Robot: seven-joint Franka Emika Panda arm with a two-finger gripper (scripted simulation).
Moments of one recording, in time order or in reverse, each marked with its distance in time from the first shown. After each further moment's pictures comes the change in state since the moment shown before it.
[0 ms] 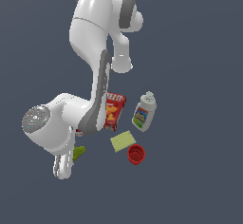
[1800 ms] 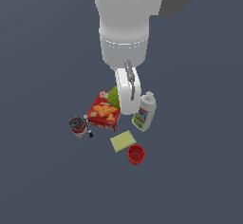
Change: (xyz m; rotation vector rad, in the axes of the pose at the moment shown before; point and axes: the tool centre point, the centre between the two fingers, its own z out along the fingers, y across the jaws) arm -0.222 0.047 -0.292 -0.002 0.000 -0.001
